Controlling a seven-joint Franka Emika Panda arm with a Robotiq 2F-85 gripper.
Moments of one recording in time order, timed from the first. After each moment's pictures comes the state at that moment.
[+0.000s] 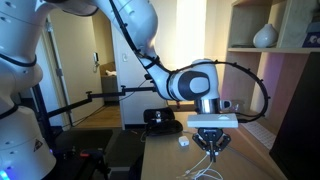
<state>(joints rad) 0.00 0.58 0.03 -1.92 -0.51 2.55 -0.74</state>
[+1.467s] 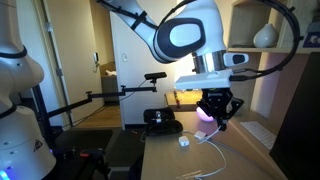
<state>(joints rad) -0.06 0.24 0.01 -2.07 -0.22 2.55 -0.62</state>
